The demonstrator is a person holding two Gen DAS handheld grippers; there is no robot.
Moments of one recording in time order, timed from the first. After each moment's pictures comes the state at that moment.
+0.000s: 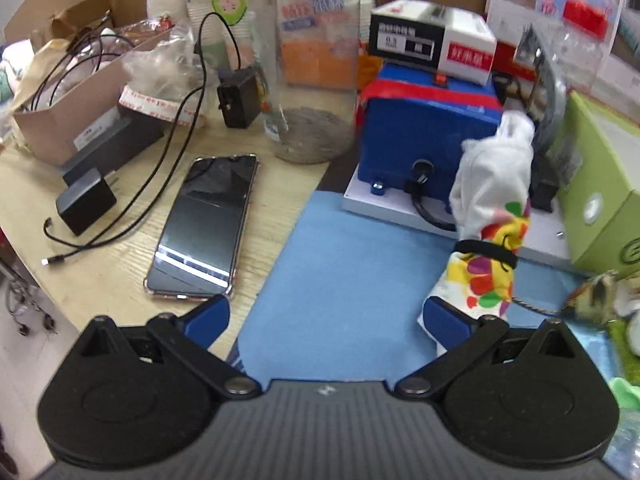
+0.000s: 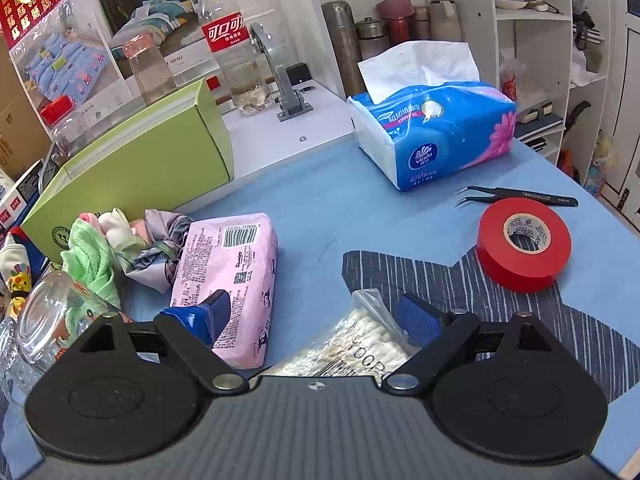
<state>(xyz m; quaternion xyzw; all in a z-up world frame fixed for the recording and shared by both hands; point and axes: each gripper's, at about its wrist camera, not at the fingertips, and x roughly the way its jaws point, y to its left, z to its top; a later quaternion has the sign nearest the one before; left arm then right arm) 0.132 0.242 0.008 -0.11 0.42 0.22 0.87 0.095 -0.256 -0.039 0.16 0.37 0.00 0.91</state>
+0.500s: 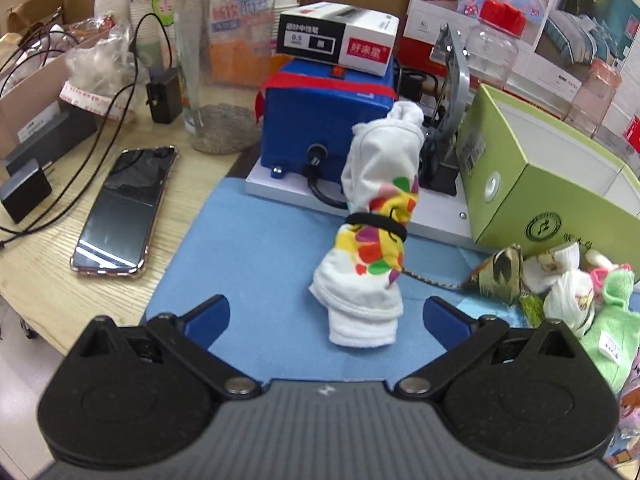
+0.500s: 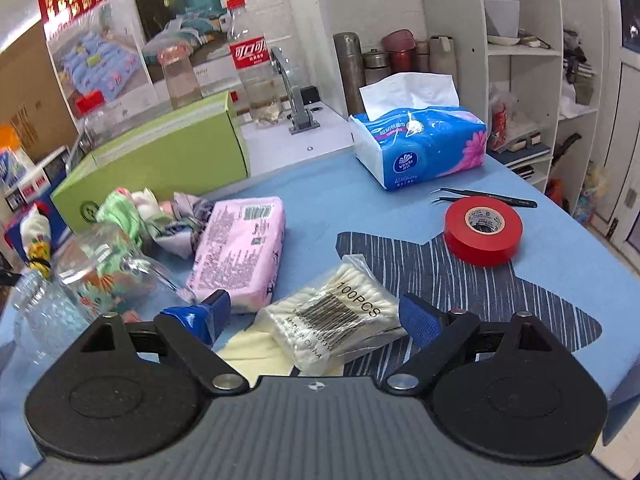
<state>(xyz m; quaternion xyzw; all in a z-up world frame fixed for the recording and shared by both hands) 0.131 0.199 0.011 -0.13 0.41 0.14 0.89 0.037 -0.247 -0.030 0.12 0.34 0.00 0.93</state>
